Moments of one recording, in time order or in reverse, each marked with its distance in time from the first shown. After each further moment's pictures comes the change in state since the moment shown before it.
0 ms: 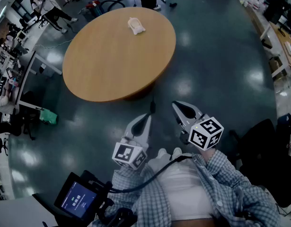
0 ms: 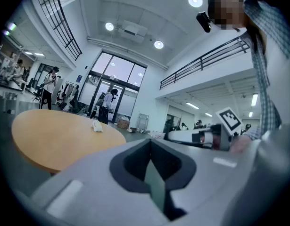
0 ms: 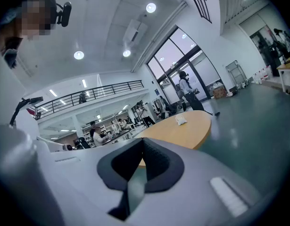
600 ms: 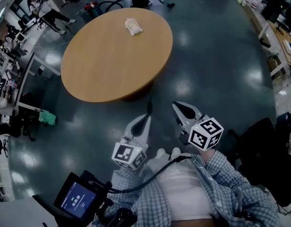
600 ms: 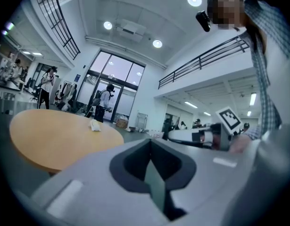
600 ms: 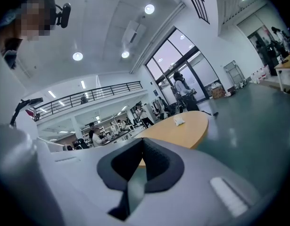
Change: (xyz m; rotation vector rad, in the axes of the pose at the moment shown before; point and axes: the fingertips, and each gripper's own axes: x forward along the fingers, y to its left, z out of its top) left arm 0.005 -0.006 0.001 0.005 0.012 -0.011; right arm -0.006 -0.005 0.005 0.013 -0.009 -0.009
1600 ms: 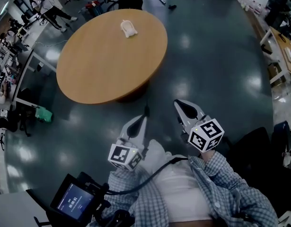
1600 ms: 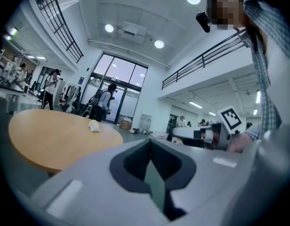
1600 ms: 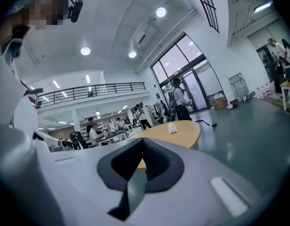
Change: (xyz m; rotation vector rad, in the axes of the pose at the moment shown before) left arm 0.038 -0.021 -0.003 0.008 -0.022 0.060; right arm -0.023 -0.052 0.037 -0.127 -0.023 -0.005
